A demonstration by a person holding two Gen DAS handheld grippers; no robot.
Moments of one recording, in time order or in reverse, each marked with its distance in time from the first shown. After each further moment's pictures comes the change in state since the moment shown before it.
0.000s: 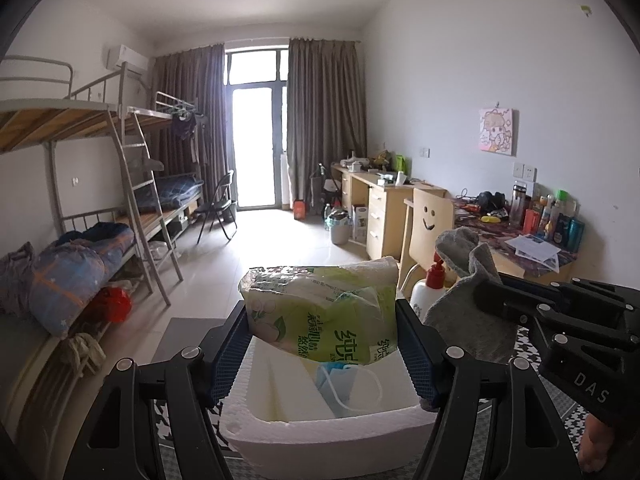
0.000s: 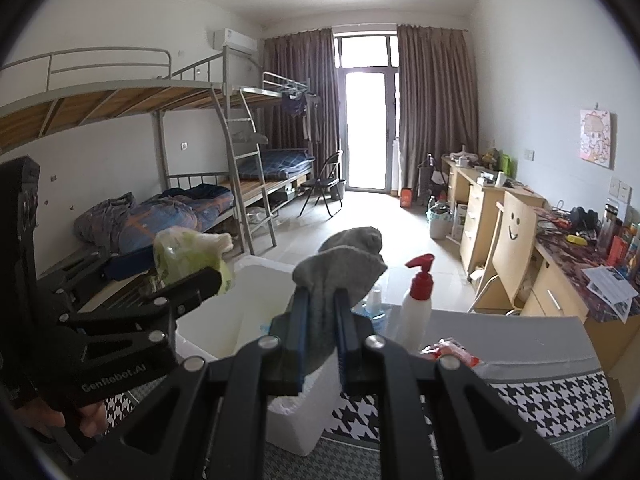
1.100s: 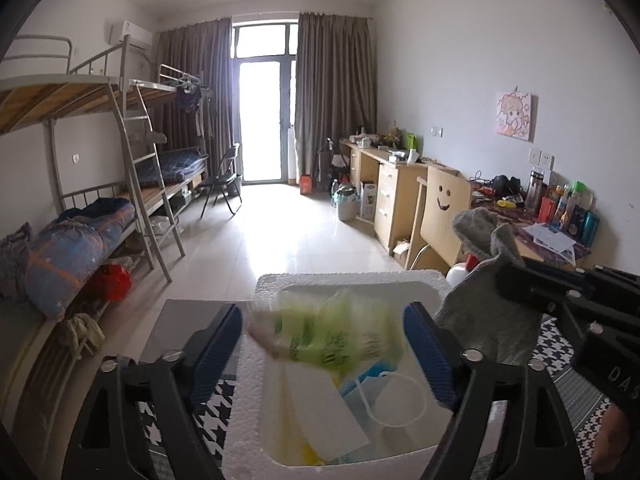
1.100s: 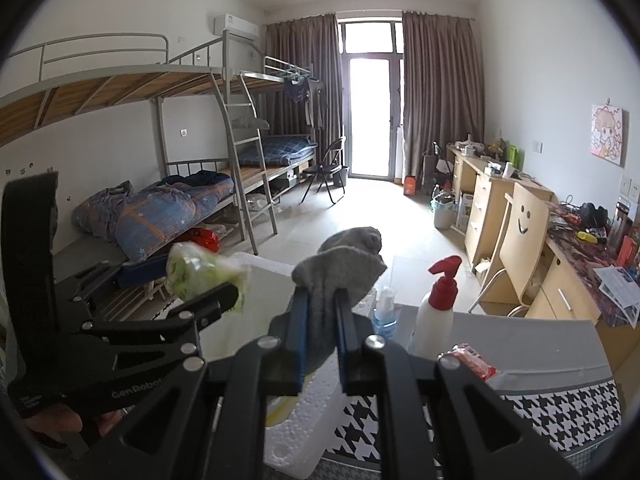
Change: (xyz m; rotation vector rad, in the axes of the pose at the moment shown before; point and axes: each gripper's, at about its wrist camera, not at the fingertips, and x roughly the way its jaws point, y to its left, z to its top) left arm 0.052 0.020 -0.002 -0.028 0.094 0.024; right arm 0.037 -0.001 0.008 -0.005 0.052 0.005
